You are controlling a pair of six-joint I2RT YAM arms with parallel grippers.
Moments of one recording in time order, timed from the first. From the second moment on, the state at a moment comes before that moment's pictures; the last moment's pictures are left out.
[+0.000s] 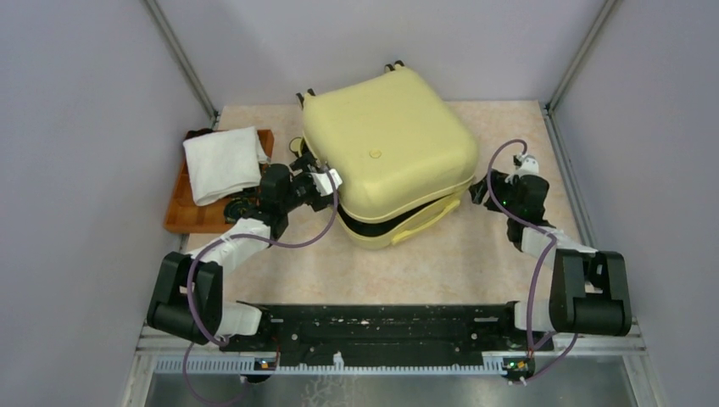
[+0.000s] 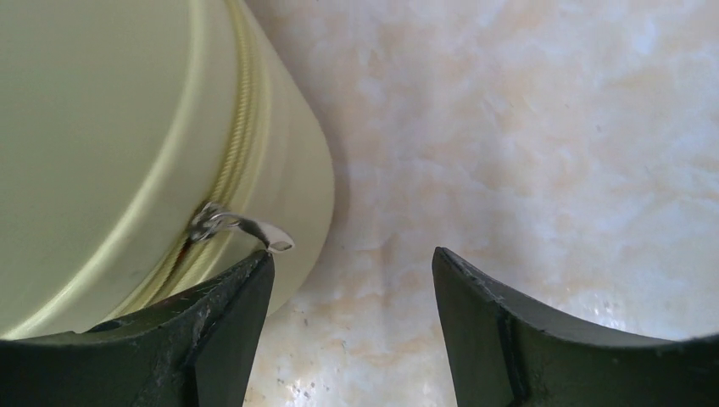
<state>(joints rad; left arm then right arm) -0.30 1.33 0.66 0.35 0.40 0.73 -0.07 1.34 0.49 0.41 -0.25 0.35</state>
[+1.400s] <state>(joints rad) -0.25 1.44 0.68 0.57 0.40 1.06 -0.06 1.55 0.73 0.30 -0.78 -0.15</state>
